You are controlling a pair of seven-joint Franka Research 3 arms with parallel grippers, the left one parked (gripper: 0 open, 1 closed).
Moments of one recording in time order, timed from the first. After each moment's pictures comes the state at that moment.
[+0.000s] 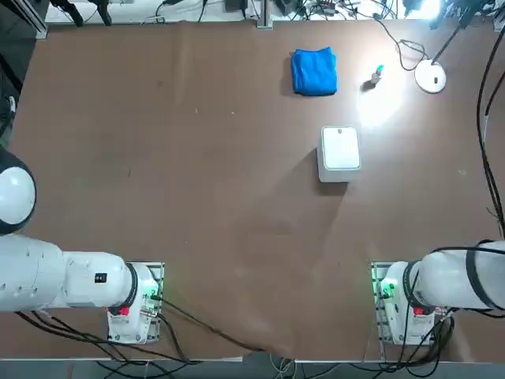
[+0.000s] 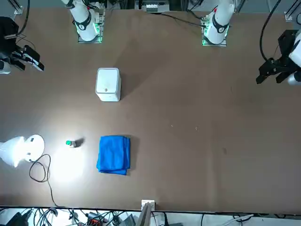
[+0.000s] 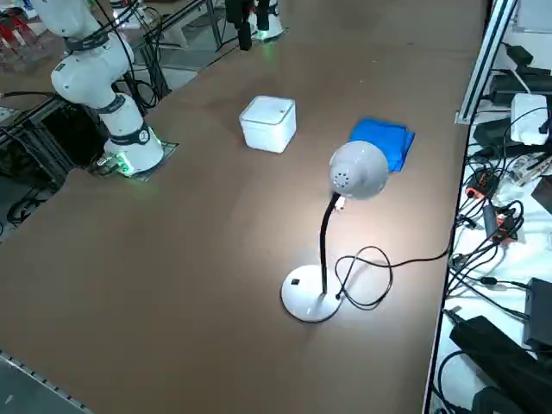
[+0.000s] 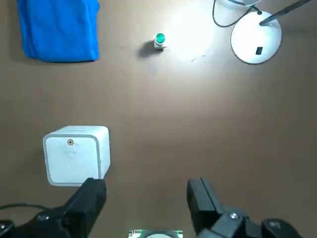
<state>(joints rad) 0.04 -0.04 -0.03 -1.61 0.00 1.49 0.01</state>
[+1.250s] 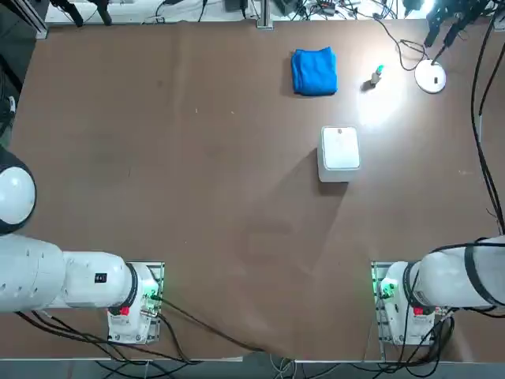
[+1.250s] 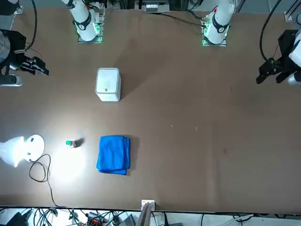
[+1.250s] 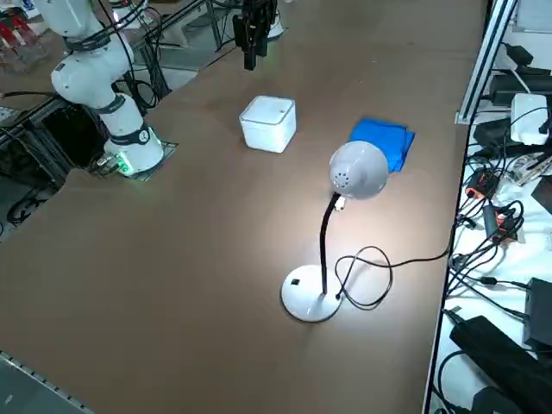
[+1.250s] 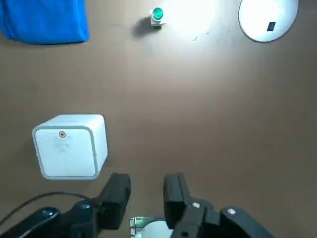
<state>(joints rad) 0.04 0.03 -0.03 -1.61 0.00 1.46 0.03</state>
